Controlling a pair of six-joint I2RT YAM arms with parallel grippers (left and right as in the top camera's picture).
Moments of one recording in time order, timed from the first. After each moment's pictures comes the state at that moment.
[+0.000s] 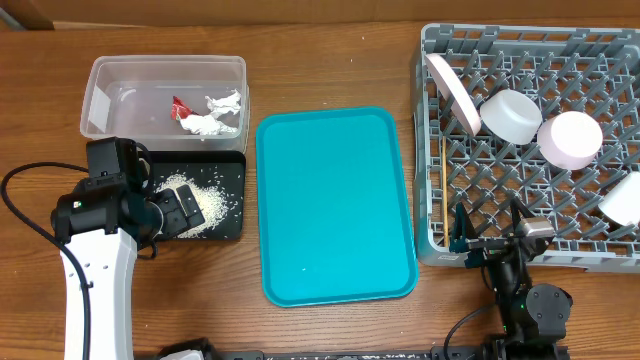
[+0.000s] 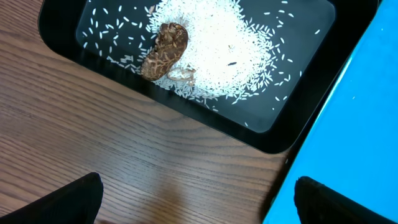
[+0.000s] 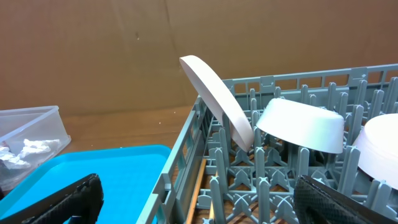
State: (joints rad) left arm 0.20 1.23 1.09 -1.19 -0.01 -0.28; right arm 0.00 0.01 0.02 -0.02 -0.14 0.15
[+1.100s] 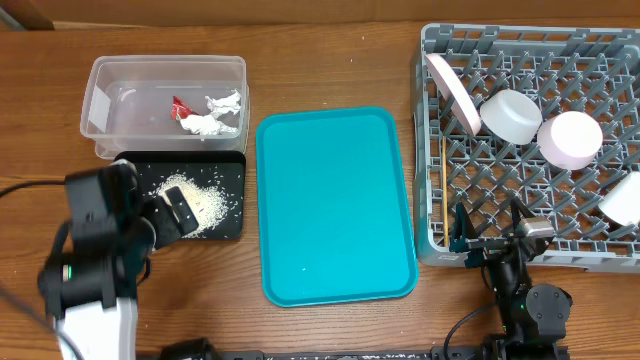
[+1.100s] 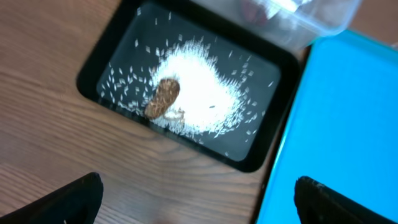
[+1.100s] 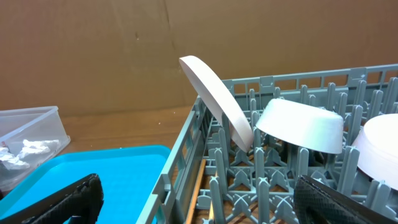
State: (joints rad) left arm 0.20 0.94 1.06 -1.12 -0.02 -0.28; right arm 0.00 0.01 0.02 -0.02 -0.14 0.15
